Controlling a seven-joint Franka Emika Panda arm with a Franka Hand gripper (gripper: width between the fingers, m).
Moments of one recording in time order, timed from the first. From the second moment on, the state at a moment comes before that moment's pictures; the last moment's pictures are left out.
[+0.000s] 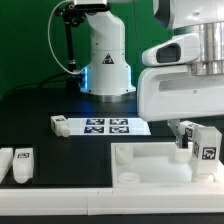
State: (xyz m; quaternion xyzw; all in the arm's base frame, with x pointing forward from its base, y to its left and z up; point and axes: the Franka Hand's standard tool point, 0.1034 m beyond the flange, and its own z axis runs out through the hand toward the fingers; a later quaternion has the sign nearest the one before) arm 0.643 0.116 0.084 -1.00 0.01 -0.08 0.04
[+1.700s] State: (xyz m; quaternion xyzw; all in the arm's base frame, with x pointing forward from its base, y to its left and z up) arm 0.634 0.117 0.080 -0.93 0.36 -0.01 0.06
